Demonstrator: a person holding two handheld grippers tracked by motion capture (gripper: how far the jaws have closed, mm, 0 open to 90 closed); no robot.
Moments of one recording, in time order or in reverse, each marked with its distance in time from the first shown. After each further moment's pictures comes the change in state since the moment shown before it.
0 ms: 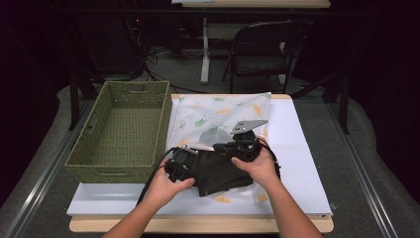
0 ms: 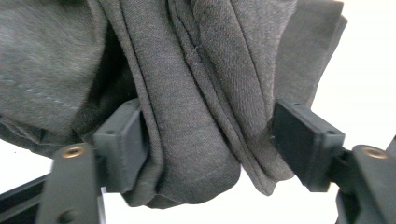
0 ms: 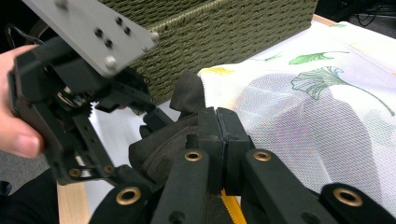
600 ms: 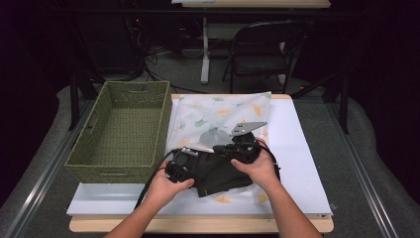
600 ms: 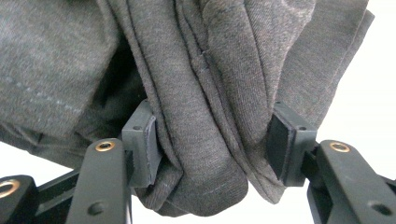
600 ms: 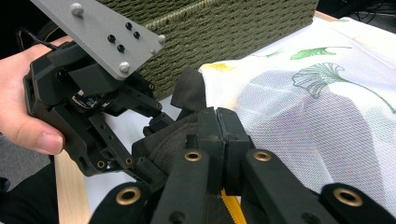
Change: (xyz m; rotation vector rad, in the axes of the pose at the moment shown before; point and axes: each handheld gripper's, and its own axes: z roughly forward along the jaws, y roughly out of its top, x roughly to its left) left arm 0.004 -0.006 0.009 -0.038 0.011 -0.003; right arm 0.003 -0.003 0.001 0.010 -0.003 -0.006
